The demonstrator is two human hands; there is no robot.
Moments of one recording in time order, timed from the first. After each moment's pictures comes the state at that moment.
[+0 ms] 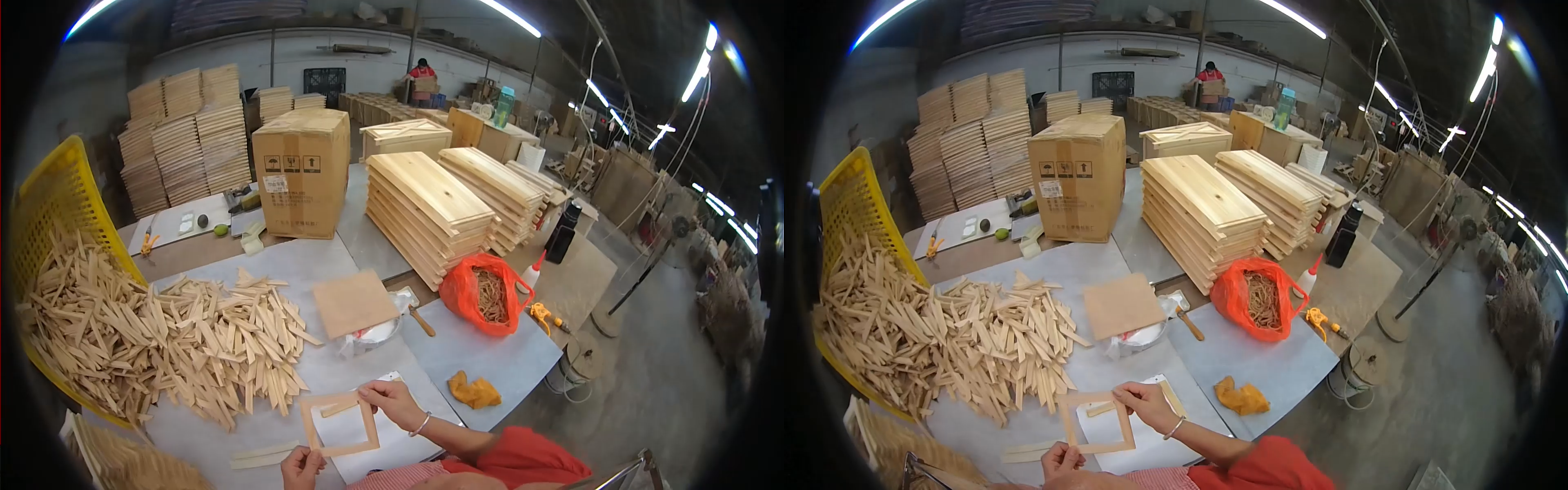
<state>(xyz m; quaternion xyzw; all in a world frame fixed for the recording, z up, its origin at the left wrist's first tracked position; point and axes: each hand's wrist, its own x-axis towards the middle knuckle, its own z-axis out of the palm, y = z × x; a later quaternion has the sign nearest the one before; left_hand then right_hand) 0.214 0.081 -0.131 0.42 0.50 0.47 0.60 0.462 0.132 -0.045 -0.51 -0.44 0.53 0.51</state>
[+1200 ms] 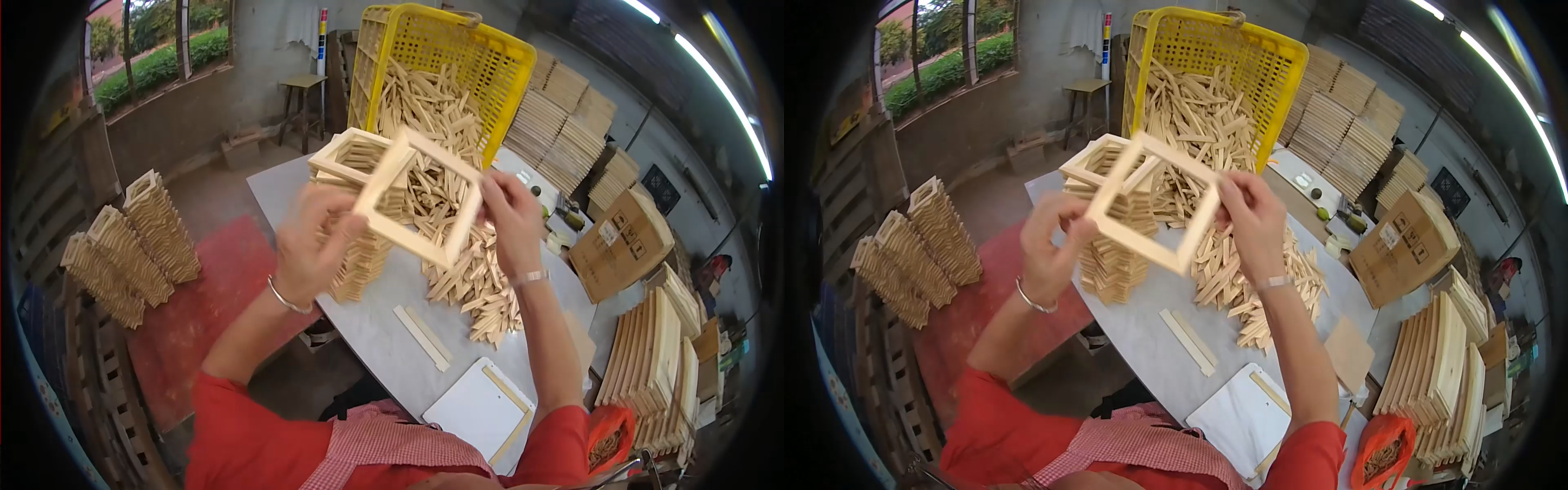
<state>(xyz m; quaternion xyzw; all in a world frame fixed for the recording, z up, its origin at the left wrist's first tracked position) 0.039 -0.004 0.126 0.51 0.57 0.61 -0.20 0.191 0.192 0.175 -0.13 -0.72 0.53 0.43</state>
